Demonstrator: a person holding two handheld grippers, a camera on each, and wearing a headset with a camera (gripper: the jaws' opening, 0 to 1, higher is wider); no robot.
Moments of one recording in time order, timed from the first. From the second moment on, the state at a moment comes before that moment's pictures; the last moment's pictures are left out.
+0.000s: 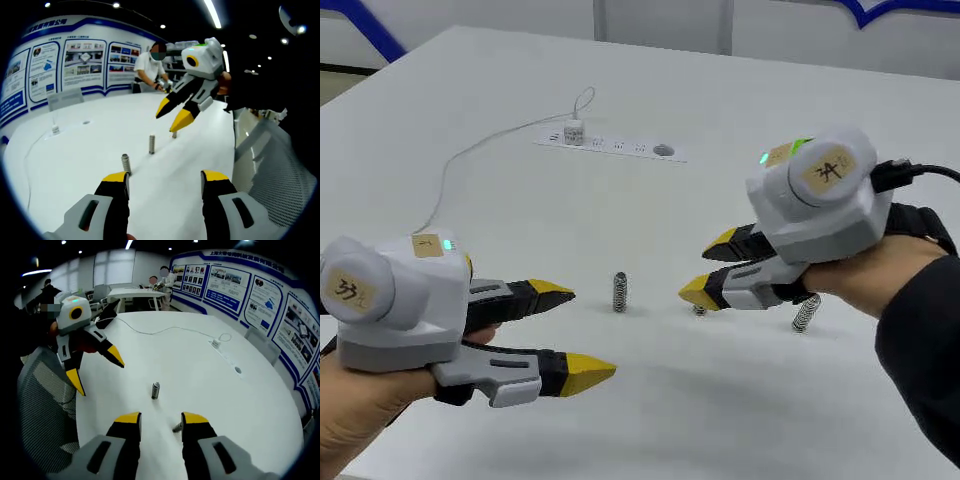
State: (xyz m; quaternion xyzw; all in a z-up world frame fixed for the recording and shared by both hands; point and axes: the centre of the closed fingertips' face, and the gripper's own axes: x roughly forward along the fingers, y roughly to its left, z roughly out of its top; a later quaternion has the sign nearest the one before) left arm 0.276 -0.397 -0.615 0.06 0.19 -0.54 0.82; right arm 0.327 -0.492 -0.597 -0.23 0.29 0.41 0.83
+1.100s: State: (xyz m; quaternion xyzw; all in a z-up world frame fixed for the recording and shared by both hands) left arm 0.273 -0.394 -0.618 0.06 0.20 -0.54 0.82; right arm 0.296 -0.613 -0.596 -0.17 0.25 0.33 0.89
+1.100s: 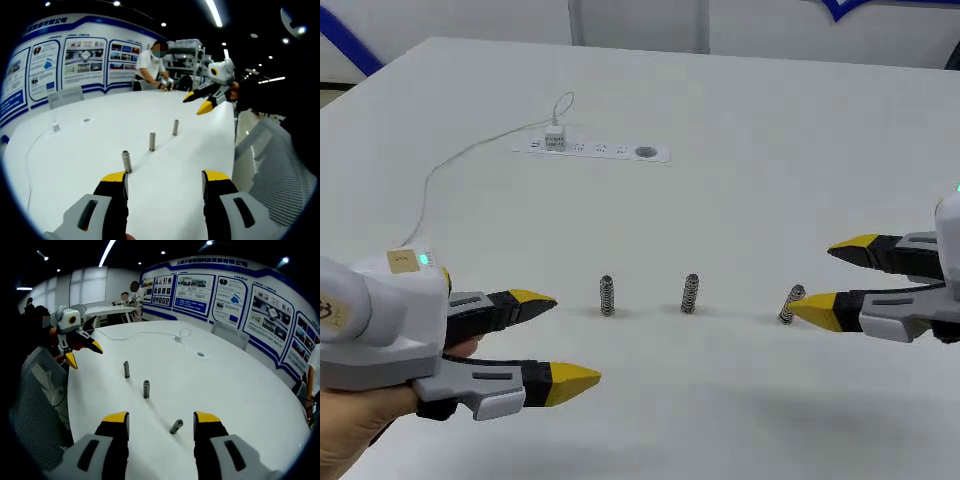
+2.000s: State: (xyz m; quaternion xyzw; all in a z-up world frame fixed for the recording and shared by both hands) left arm 0.274 -0.386 -0.630 0.05 0.21 -0.53 0.82; right arm 0.270 -0.637 -0.626 -0.13 0.24 0.31 0.91
